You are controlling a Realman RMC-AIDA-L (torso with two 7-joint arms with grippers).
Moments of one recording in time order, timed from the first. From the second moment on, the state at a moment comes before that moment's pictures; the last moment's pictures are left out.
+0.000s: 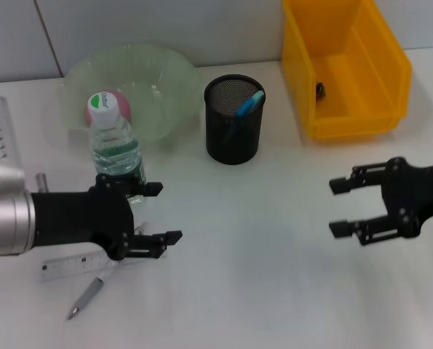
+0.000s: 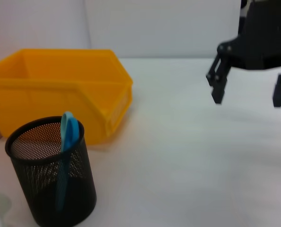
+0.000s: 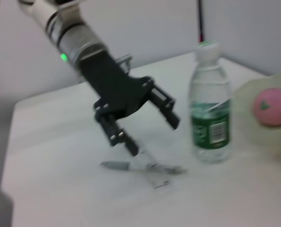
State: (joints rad) left arm -0.28 -2.07 1.36 1.20 1.86 1.33 -1.51; right arm 0.46 1.98 -0.78 -0.91 -2.06 -1.79 1.45
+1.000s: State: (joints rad) left arm -0.38 -2.07 1.43 1.22 2.11 1.35 -1.58; right arm 0.52 1.98 -0.75 -0.88 -2.13 -1.73 1.51
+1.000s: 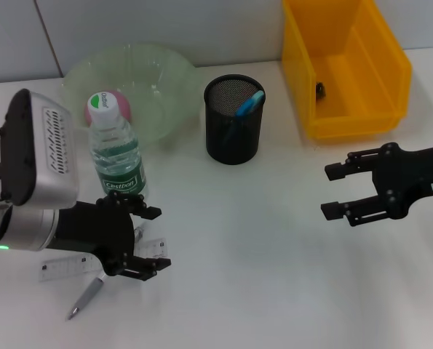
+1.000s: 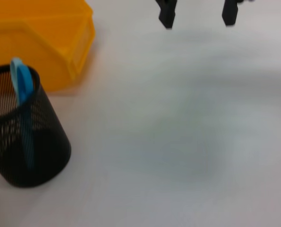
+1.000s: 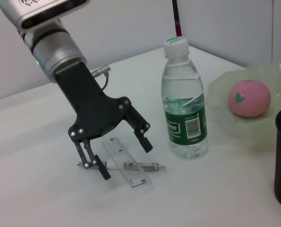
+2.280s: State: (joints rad) left arm -0.49 -2.07 1.43 1.08 2.22 1.32 -1.56; right arm 0.51 2.00 -0.76 -0.88 -2.13 -1.70 1.51
